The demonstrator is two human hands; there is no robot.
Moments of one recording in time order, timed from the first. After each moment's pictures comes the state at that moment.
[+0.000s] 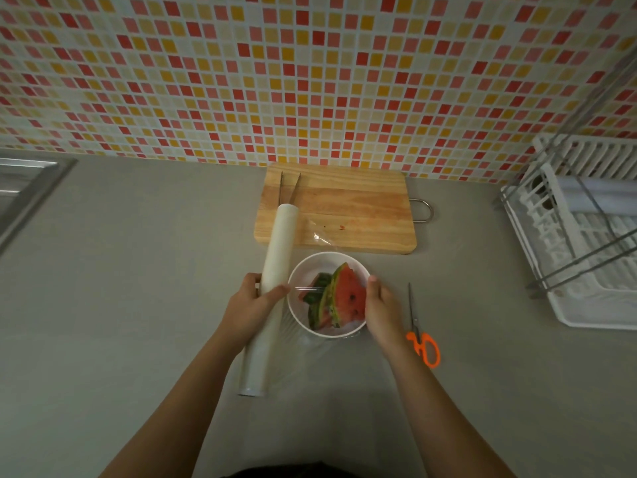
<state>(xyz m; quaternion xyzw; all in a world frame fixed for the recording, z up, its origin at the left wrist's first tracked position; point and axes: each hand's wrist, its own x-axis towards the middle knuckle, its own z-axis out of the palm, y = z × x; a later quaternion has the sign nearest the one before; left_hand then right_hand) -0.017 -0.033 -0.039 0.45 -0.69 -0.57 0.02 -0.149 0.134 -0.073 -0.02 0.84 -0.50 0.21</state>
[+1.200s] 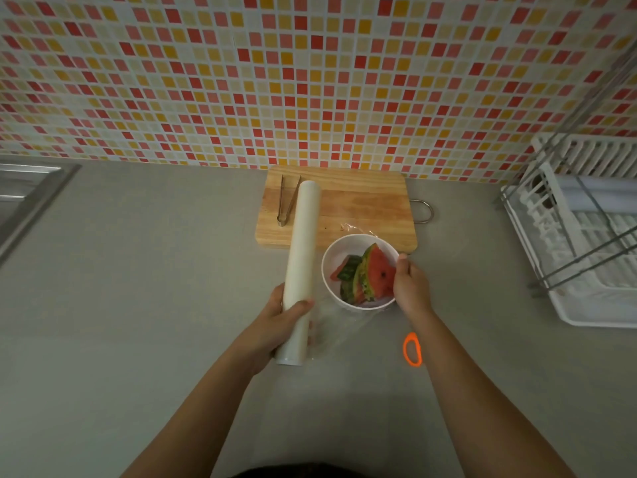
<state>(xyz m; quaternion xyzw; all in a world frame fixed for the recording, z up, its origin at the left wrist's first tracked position) -0.019 0.001 -0.039 0.37 -0.56 -0.74 -0.04 -0.213 0.148 -0.072 -0.03 0.88 -0.46 0.13</state>
